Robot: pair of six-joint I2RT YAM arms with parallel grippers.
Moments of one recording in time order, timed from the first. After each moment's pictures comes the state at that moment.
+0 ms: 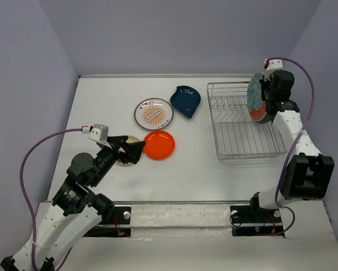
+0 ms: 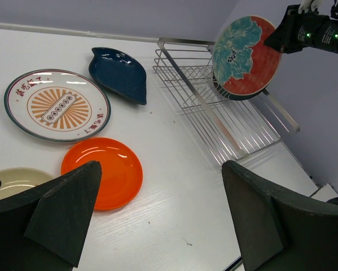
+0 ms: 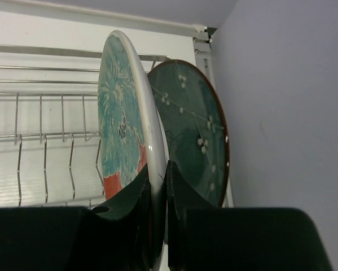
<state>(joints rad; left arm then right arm) -0.63 0.37 0.63 -0.28 -0.06 -0.44 -0.08 1.46 1.27 -0.14 0.21 -0.29</state>
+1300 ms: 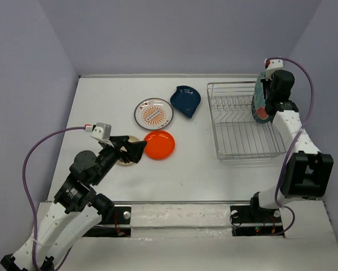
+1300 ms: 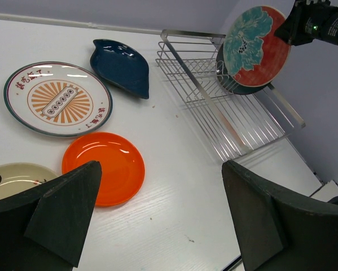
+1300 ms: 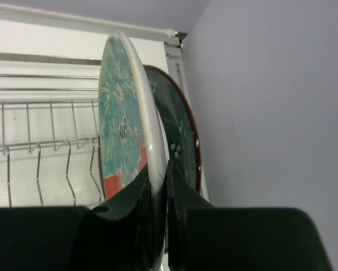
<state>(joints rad) -0.63 0.40 0.63 -0.28 -0.06 -0.44 -0.08 1.48 1.26 -0.06 0.28 -0.35</state>
